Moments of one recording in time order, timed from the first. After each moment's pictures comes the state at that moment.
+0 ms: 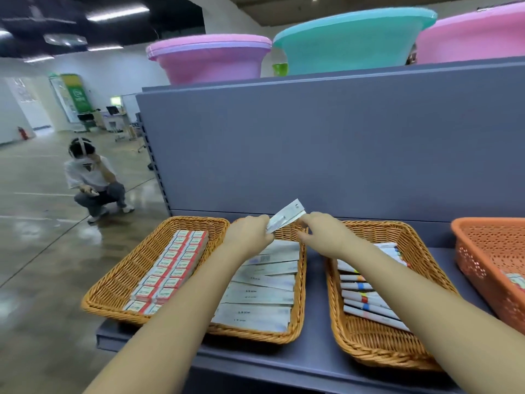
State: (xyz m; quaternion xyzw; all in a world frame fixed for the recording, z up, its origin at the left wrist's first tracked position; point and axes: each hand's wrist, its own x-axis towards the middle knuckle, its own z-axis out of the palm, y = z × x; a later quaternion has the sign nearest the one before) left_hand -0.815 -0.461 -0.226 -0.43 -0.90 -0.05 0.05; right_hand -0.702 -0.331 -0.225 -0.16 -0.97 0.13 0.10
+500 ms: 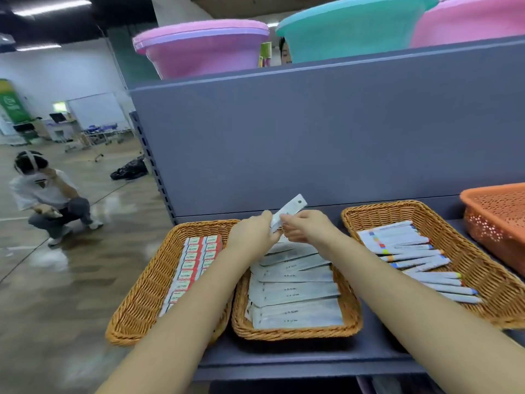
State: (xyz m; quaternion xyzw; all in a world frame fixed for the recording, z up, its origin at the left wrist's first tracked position) left_hand -0.864 -0.505 -0.232 -0.50 -0.86 -0.04 0.08; right_hand -0.762 -0.412 -0.234 -0.30 -0.68 0.63 0.21
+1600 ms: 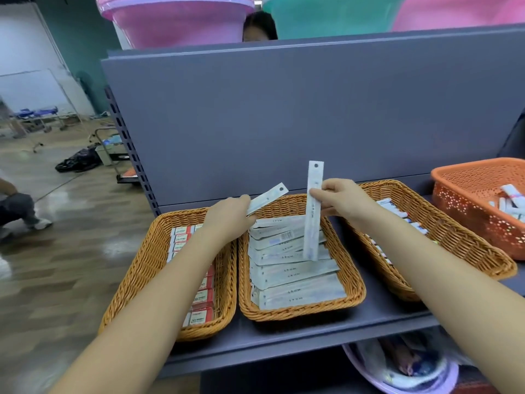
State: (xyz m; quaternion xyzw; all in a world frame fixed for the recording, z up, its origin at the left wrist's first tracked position) left_hand -0.907 -0.524 -0.230 -0.54 -0.84 -0.05 0.05; right_hand -0.717 -0.407 -0.210 -0.33 -0.74 0.53 0.26
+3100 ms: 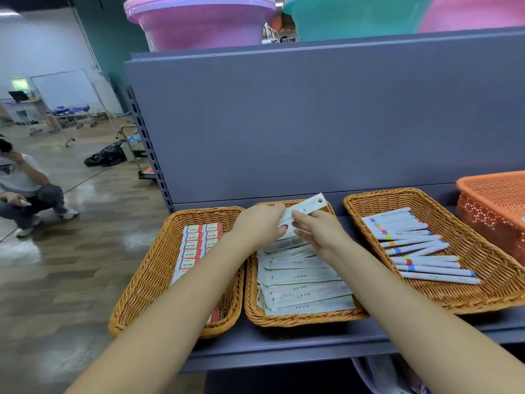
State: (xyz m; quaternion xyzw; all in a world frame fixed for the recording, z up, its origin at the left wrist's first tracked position) left_hand -0.876 -0.513 -0.229 -0.59 -0.80 -0.02 0.05; right_hand -0.764 -0.438 -0.254 -0.33 -0.52 0.74 0.29
